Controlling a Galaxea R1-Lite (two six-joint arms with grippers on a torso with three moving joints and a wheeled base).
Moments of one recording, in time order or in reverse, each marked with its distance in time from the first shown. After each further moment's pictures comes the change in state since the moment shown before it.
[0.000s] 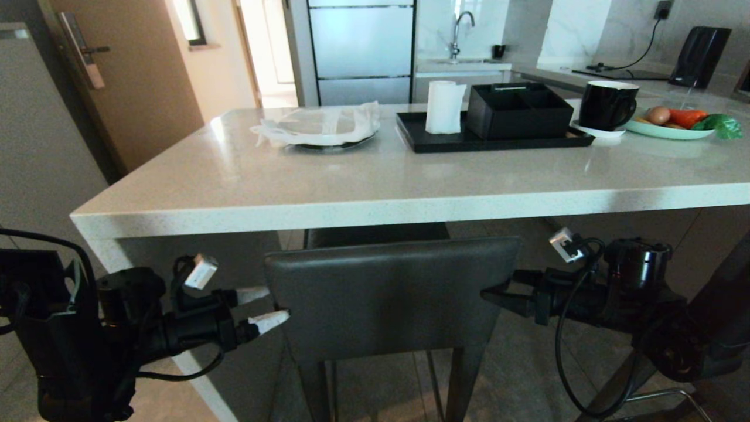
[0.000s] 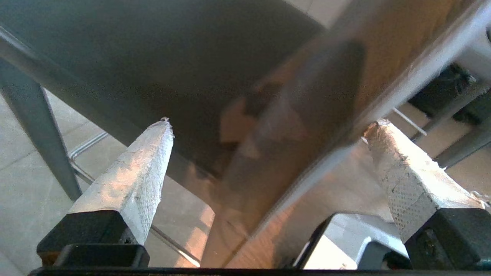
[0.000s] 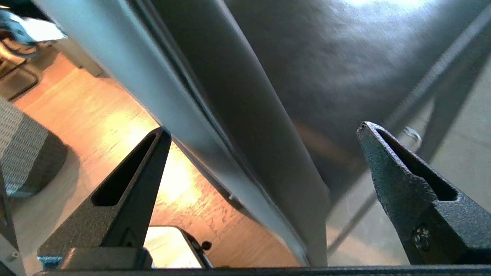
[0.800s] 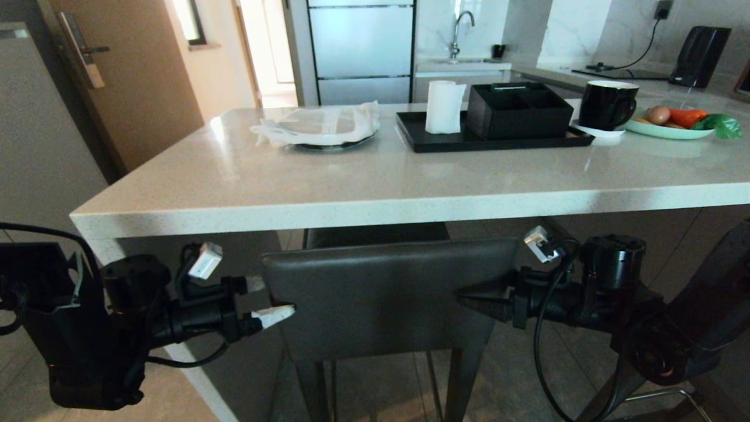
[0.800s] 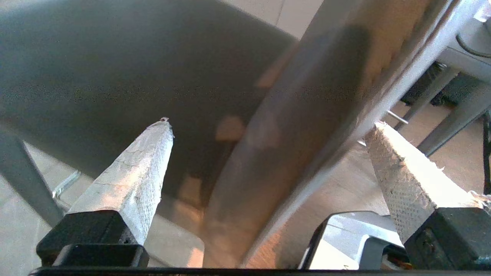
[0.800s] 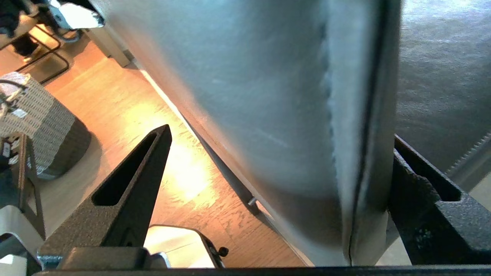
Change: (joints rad) left arm -0.024 -0.013 -0.074 0.000 -0.100 0.002; right arm 0.127 -0.008 -0.018 -0.009 0.001 0.017
